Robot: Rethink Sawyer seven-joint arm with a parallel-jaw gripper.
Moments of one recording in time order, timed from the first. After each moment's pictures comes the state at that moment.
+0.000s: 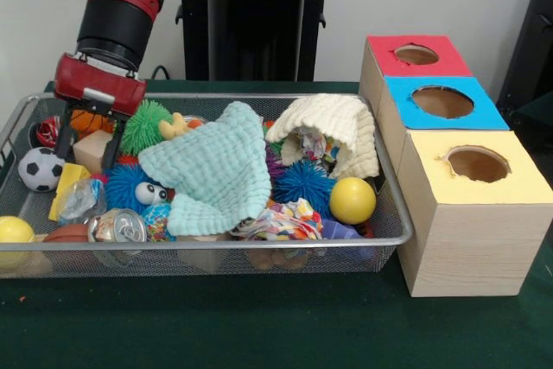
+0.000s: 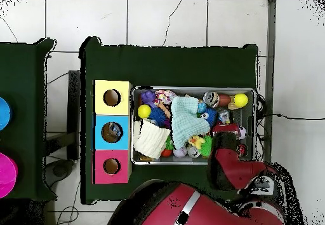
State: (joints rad) arm -0.34 -0.29 -0.45 1.60 -0.59 -0.81 1.79
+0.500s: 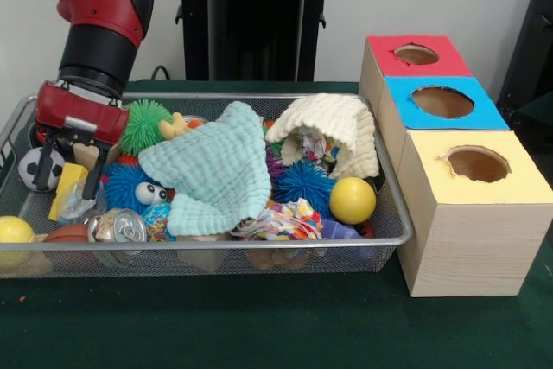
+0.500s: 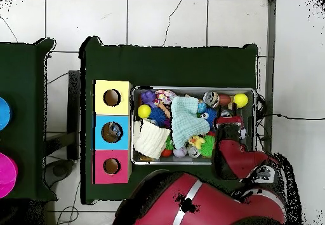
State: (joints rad) arm -0.35 -0.21 -0.45 1.49 -0.57 -0.81 1.79
